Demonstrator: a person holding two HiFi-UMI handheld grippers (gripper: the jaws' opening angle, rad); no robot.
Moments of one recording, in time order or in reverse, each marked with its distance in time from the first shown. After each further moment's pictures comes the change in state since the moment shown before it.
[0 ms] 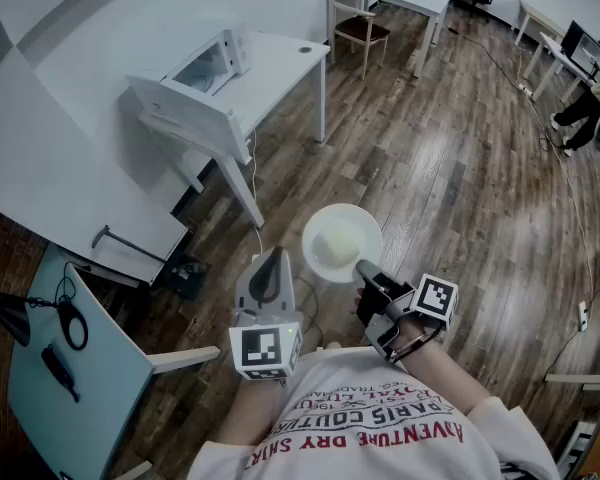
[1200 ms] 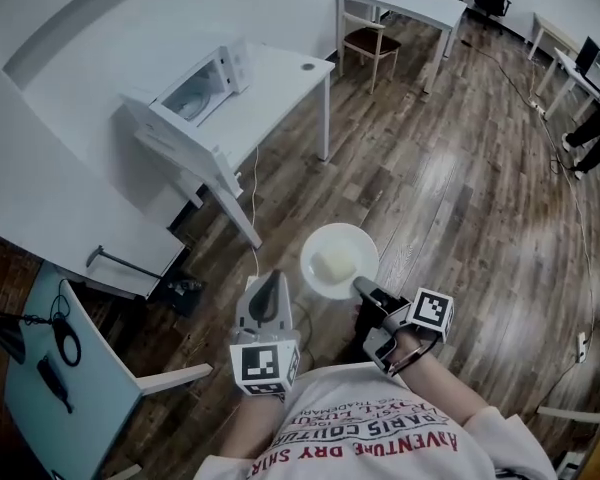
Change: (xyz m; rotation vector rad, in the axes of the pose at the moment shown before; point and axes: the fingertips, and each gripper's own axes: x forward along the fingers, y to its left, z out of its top) left arm 0.095 -0.010 -0.022 -0.031 0.076 0.066; right arm 0.048 -0.022 0.092 0.052 0.079 -0.034
